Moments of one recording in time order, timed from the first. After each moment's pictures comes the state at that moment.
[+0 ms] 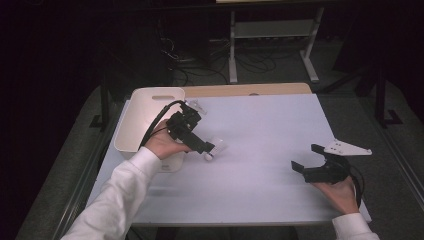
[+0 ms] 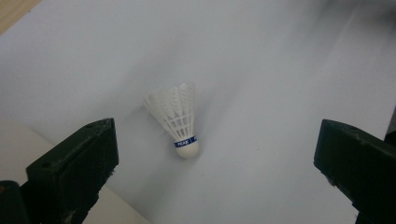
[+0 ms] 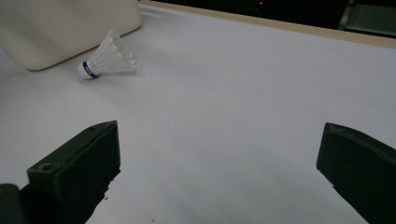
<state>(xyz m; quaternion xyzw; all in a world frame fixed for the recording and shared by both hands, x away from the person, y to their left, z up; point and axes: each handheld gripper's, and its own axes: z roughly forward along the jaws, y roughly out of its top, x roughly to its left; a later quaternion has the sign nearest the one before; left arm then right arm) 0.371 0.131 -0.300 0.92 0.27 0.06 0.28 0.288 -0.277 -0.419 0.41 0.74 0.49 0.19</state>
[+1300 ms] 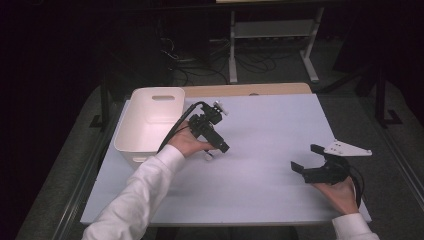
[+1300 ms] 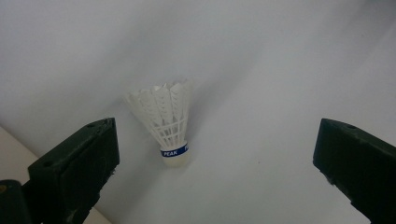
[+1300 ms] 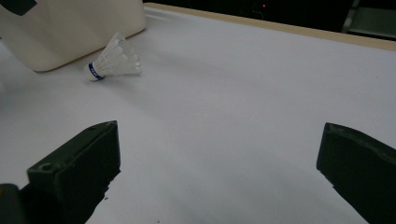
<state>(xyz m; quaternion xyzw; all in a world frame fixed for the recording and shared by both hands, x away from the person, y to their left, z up) 0.393 0.079 -0.329 0.93 0.32 0.03 0.19 0.286 -0.276 -0.418 0.40 0.74 0.50 0.19</state>
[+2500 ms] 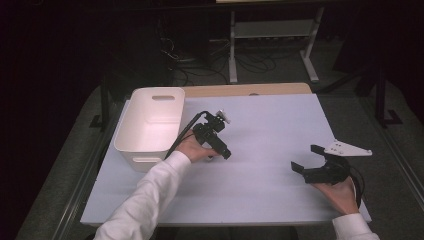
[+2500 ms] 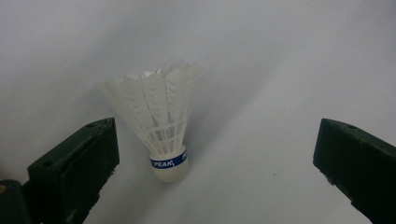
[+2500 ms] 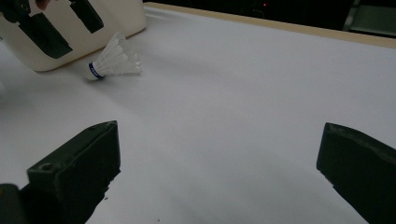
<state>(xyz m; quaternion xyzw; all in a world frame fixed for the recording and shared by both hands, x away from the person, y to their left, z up) 0.400 0.072 -0.373 0.92 0.35 0.01 0.18 0.286 -0.276 -0.419 0.40 0.74 0.50 0.19</state>
